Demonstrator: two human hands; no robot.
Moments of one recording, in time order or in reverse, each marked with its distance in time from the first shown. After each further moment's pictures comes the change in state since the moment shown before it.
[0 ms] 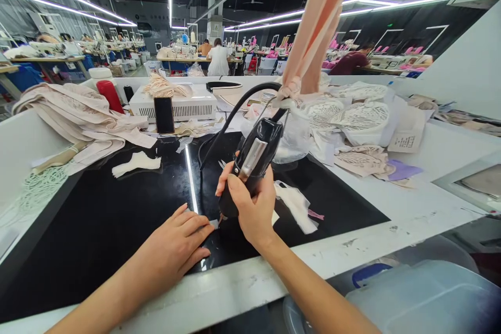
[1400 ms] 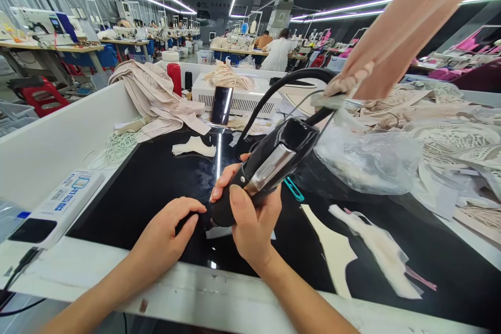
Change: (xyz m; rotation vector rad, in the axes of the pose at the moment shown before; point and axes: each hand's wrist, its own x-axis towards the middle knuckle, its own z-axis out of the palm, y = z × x) left_hand -0.070 -0.009 -0.012 -0.448 0.473 -0.668; right_hand -0.030 0.021 0.084 0.261 -0.255 0.091
